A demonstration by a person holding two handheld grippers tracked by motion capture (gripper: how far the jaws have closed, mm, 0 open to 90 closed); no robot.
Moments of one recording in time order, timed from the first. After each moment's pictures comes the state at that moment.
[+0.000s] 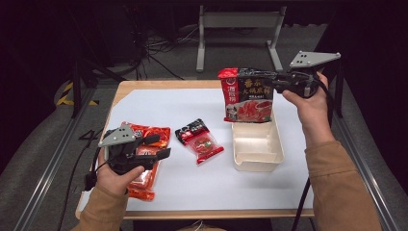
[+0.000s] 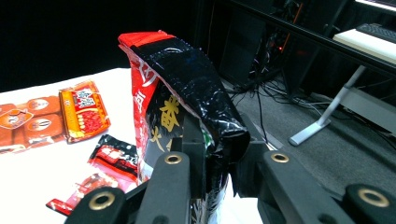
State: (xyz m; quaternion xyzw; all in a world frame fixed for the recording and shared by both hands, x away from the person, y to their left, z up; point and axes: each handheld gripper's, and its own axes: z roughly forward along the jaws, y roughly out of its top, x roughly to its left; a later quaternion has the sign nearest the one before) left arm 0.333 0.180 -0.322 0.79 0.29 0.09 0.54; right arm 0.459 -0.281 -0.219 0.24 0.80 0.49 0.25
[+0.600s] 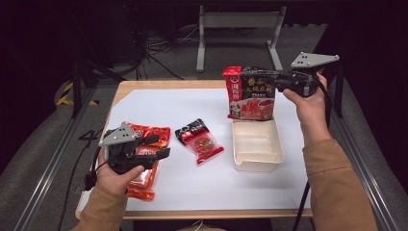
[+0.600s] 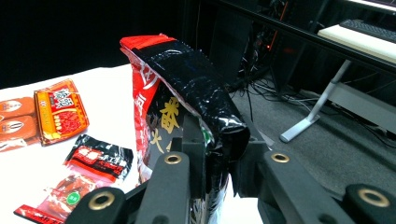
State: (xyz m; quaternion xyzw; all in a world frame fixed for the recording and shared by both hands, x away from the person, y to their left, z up) left arm 0.335 0.181 -0.325 0.79 0.29 0.09 0.53; right arm 0.475 -0.293 -0.235 0.26 0.79 0.49 0.26
